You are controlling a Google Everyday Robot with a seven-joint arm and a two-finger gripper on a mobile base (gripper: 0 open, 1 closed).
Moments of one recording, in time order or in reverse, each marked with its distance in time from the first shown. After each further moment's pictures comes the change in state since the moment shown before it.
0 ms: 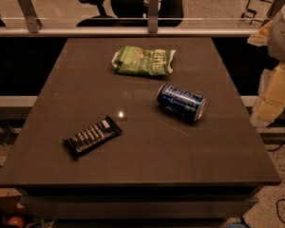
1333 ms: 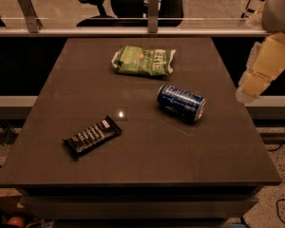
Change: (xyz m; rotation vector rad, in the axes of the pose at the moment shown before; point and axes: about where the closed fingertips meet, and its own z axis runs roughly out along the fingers) arm -0.027 -0.020 -0.022 -0.001 -0.055 0.116
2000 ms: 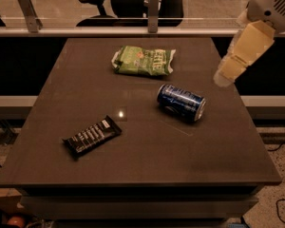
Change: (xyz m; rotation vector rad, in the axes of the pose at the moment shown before) arm -0.027 -0.019 0.014 -0.038 -0.093 0.130
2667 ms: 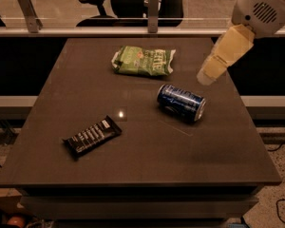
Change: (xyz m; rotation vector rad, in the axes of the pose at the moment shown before) arm -0.016 -0.002 0.022 -0.015 -0.035 0.071
